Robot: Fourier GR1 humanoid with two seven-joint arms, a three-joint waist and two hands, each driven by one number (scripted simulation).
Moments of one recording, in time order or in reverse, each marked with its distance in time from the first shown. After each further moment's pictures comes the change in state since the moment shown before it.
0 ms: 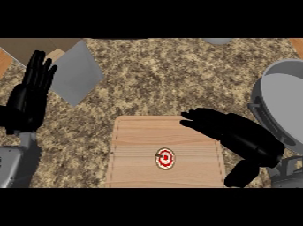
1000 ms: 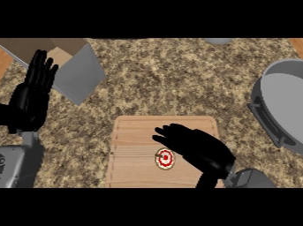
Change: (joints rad) left arm -0.009 -0.047 0.035 -0.004 -0.048 -0.029 0.016; right arm 0.074 0.289 0.085 0.115 0.309 0.029 0.032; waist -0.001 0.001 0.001
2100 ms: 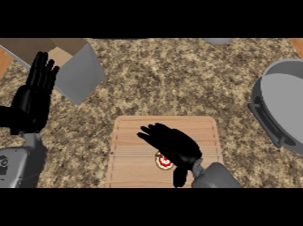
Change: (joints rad) left arm 0.008 -0.039 0.028 -0.001 -0.035 -0.026 -0.008; right arm -0.044 0.237 -0.017 0.369 0.257 -0.153 -0.082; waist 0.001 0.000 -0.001
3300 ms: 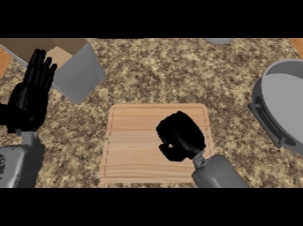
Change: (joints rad) left arm -0.015 -0.002 0.020 -0.010 -0.006 -0.013 0.023; right arm -0.045 0.016 -0.066 -0.033 0.134 -0.219 0.131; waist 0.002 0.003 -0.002
